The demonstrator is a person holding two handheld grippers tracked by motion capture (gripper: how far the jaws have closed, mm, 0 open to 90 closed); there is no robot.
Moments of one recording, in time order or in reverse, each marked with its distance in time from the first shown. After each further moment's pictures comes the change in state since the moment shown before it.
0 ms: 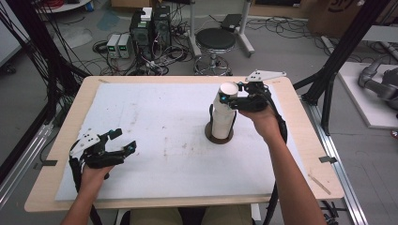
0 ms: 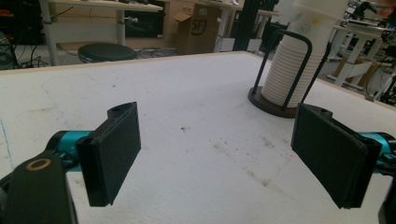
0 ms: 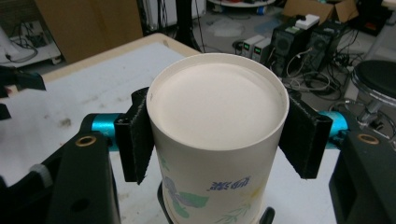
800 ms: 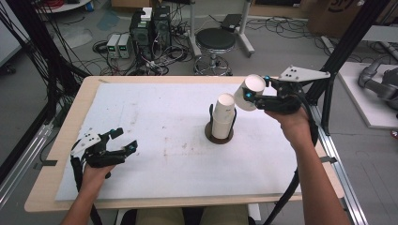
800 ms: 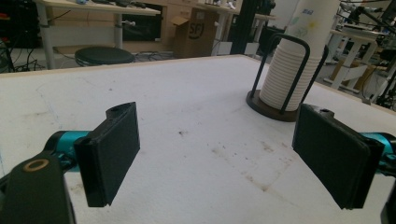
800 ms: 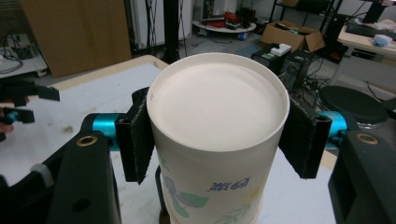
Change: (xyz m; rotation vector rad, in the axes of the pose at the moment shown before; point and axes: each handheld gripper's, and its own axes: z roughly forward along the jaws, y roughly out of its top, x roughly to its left) left arm 0.001 -0.001 0.004 -0.016 -0.013 -0.001; right arm 0.005 0.012 -0.084 -0.087 -0.068 -0.048
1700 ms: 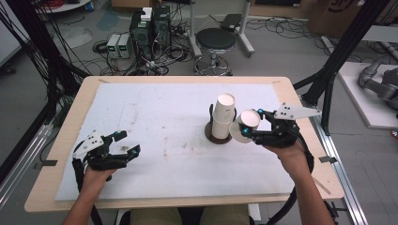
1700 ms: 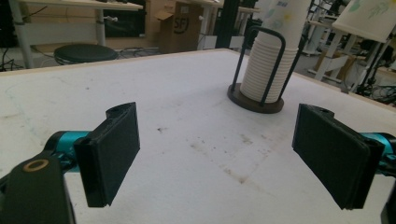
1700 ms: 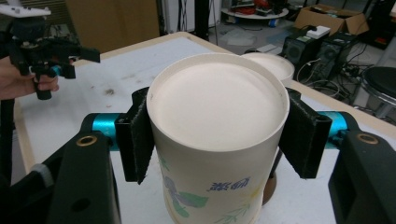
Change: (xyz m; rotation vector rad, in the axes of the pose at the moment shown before) left arm -0.011 0.001 -0.001 0.025 -0.062 0.021; right arm 0.032 -0.073 -0.007 0.032 0.124 0.016
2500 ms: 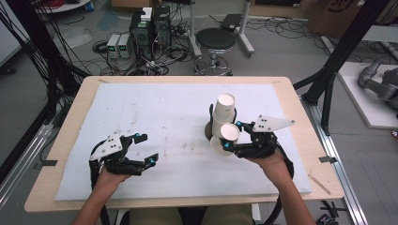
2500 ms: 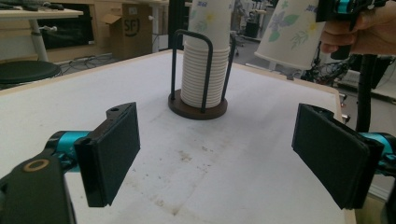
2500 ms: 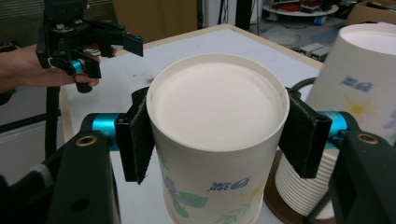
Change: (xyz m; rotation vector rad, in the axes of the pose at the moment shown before) left arm -0.042 0.012 0.029 0.017 -0.199 0.103; right arm 0.027 -0.022 0.039 0.004 0.151 -0.010
